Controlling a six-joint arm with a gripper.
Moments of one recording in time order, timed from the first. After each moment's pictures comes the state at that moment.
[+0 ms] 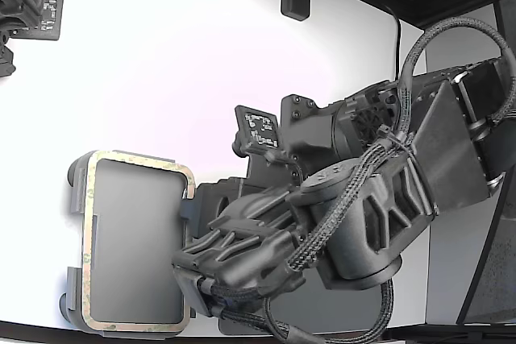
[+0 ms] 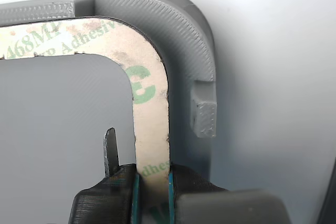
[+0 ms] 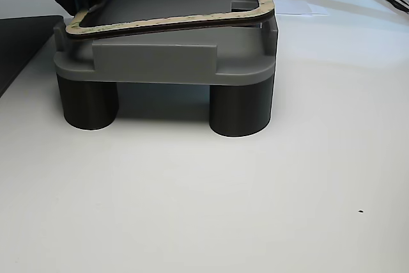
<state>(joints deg) 31.1 77.8 77.0 94.3 10.4 124.5</state>
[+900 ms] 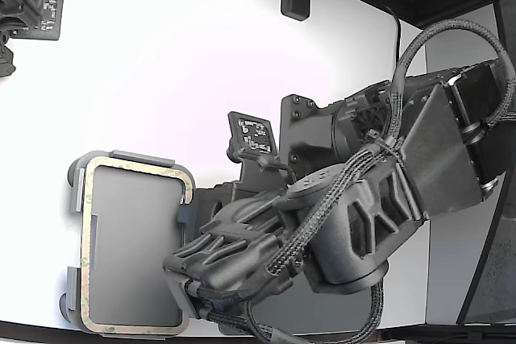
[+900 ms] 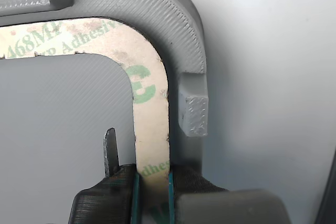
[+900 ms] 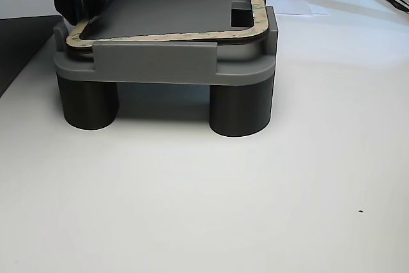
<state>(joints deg) 31.1 75.6 76.3 94.2 8.9 124.8</state>
